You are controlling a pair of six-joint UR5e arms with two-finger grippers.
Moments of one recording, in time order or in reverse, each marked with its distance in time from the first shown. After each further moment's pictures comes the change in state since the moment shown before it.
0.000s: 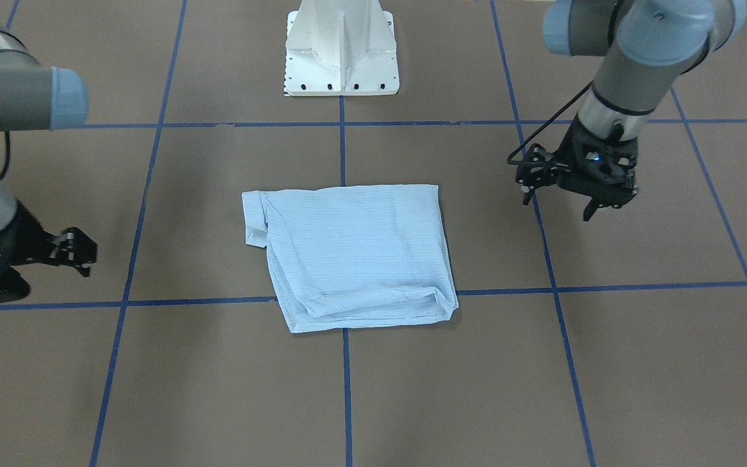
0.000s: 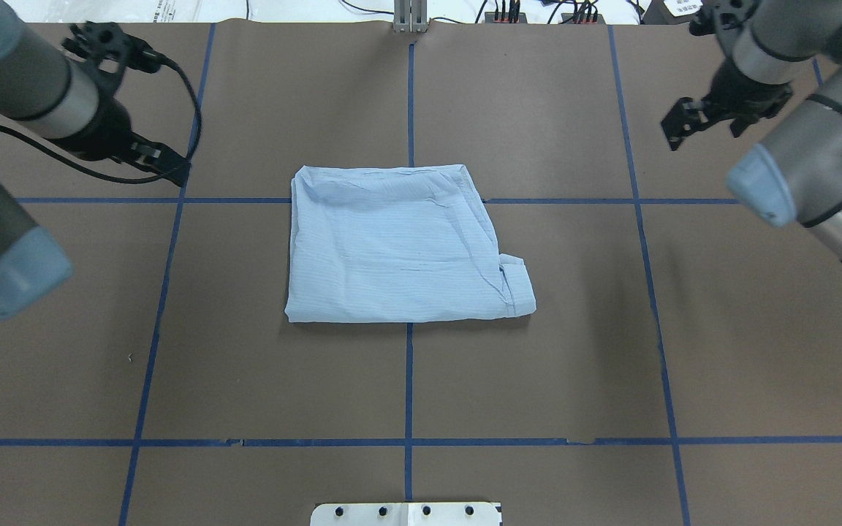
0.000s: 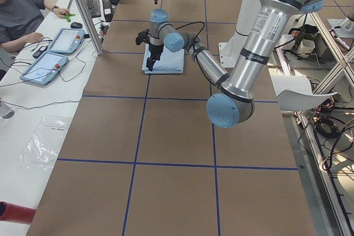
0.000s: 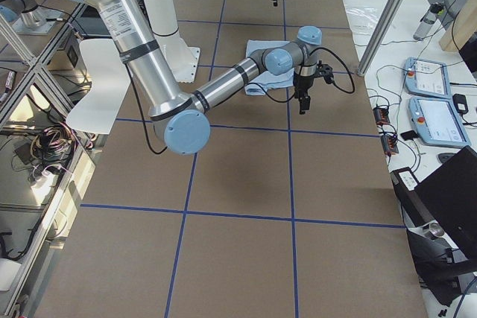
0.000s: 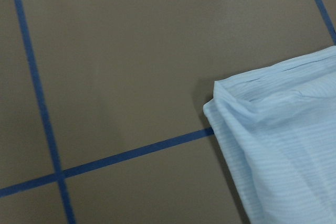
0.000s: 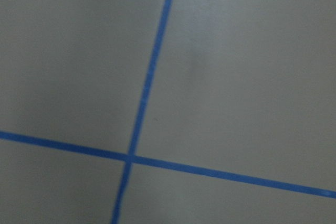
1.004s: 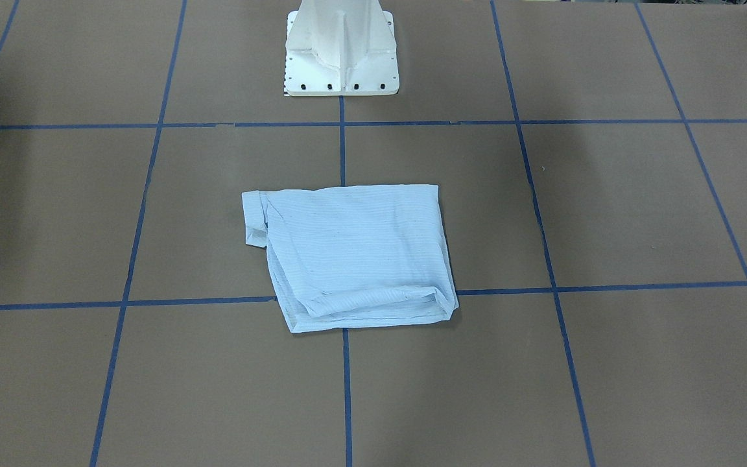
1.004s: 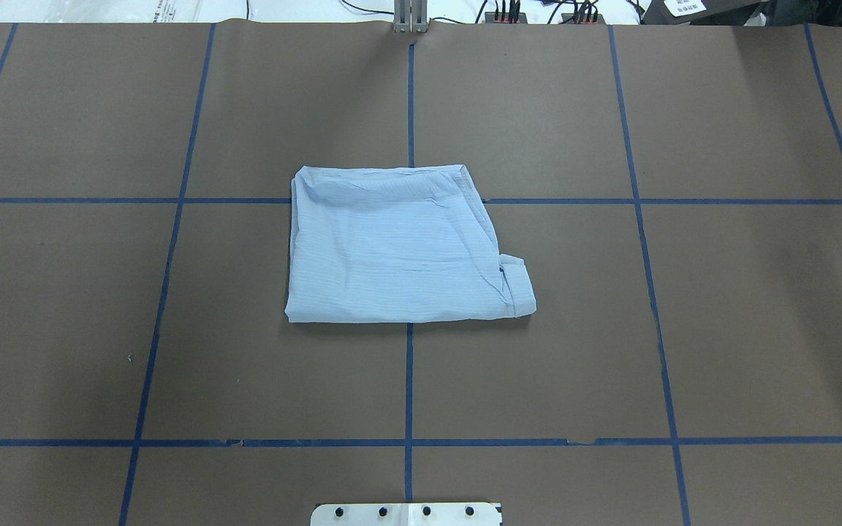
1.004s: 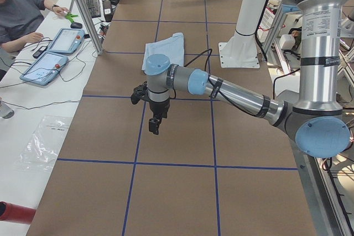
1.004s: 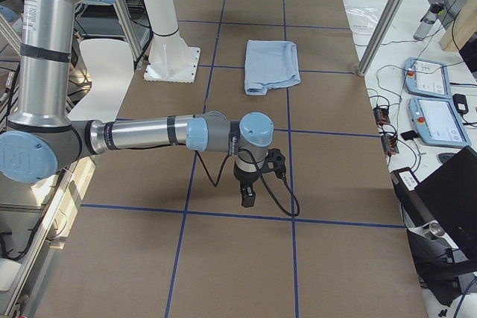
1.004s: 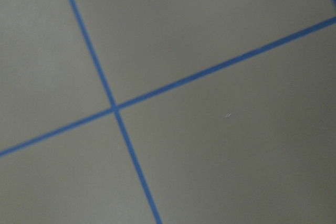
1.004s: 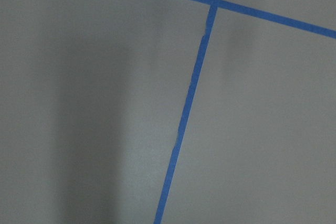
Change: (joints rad) left arm -0.465 0.434 -0.005 0.096 -0.130 0.507; right arm 0.379 -0.555 0.131 -0.015 0.138 -0.566
